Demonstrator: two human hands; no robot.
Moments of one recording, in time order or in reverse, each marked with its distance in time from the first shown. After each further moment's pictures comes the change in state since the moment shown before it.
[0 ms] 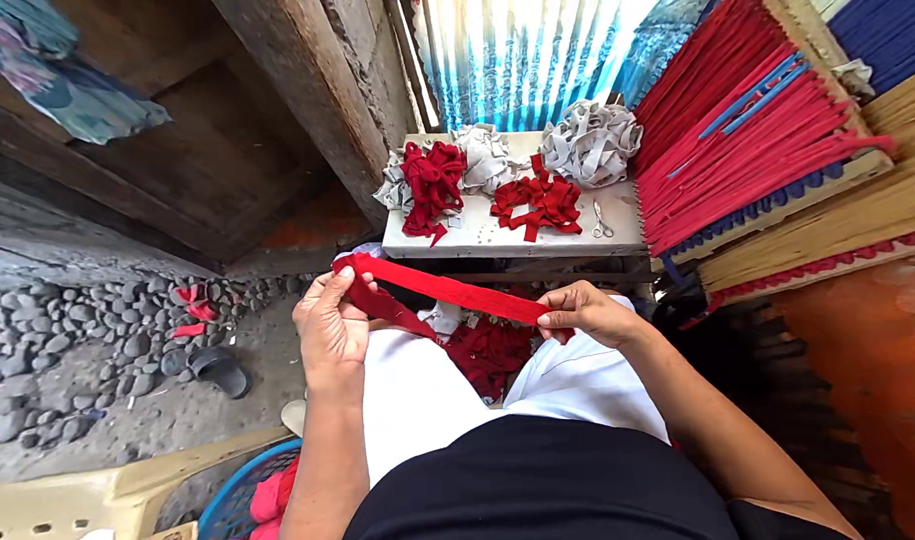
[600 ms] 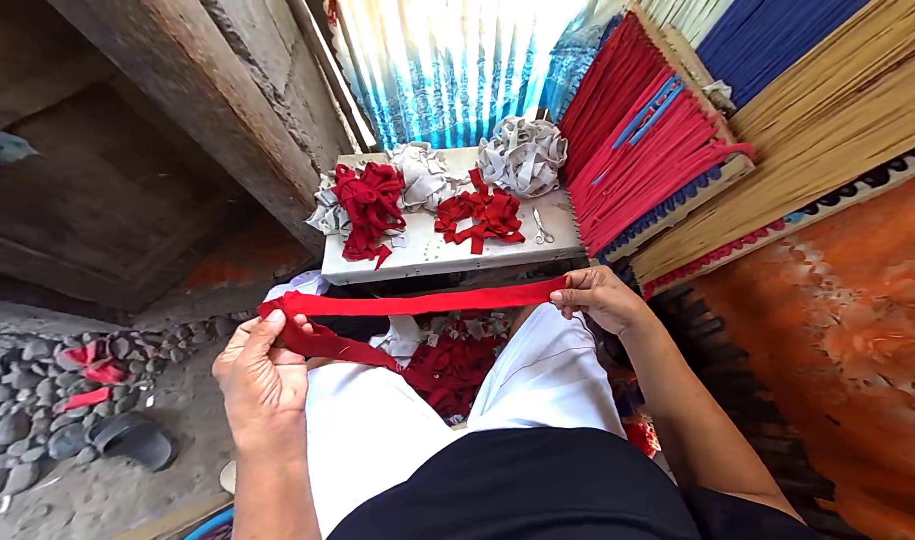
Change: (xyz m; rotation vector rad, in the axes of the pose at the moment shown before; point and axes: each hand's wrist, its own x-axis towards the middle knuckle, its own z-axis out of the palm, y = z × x) left_hand 0.003 -0.013 -0.009 0.048 0.011 0.031; right_hand -0.063 -0.020 -0.059 -0.030 0.455 -0.022
